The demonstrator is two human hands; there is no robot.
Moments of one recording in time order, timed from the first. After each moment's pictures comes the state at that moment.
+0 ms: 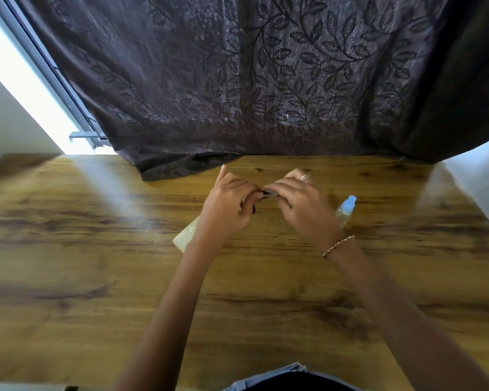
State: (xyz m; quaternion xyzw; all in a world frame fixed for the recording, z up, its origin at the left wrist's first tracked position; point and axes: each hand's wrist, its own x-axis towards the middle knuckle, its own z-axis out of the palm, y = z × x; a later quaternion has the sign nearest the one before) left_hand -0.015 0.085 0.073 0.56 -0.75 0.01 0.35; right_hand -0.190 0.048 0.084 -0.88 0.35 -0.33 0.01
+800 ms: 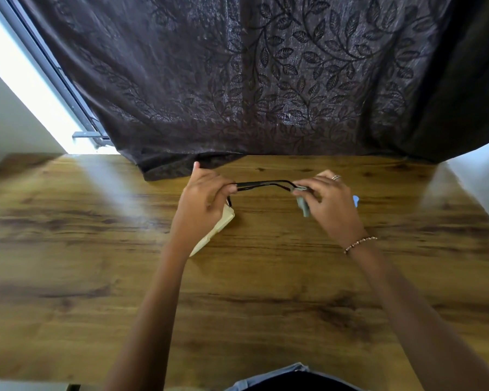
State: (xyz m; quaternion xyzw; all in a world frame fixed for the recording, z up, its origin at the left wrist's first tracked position) left_hand 0.021 0.099 0.083 0.57 -0.70 -0.01 0.43; right_hand -0.222 0.031 0.074 -0.82 0.44 -0.37 0.09
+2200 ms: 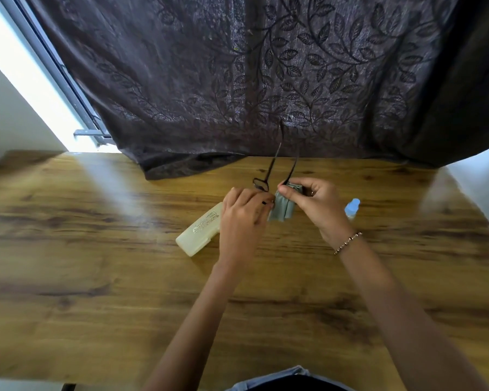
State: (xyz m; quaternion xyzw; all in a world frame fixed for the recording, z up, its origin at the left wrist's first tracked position) left_hand -0.053 0.102 0.050 0.63 -0.65 0.03 0.43; right_hand -0.193 0.038 0.082 -0.60 0.51 -0.41 0.46
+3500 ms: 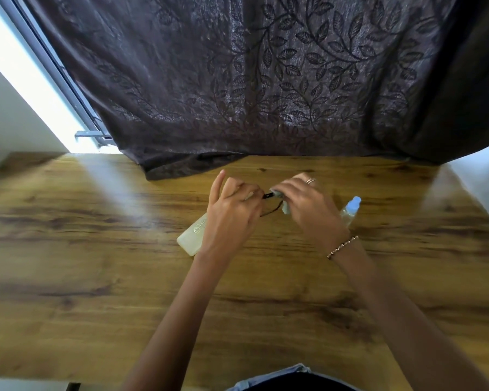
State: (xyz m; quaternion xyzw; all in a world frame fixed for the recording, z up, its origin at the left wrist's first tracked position) left_hand -0.026 0.103 0.066 0.59 -0.72 0.20 0.30; right_hand -0.195 0.048 0.079 -0.89 0.35 -0.29 -0.01
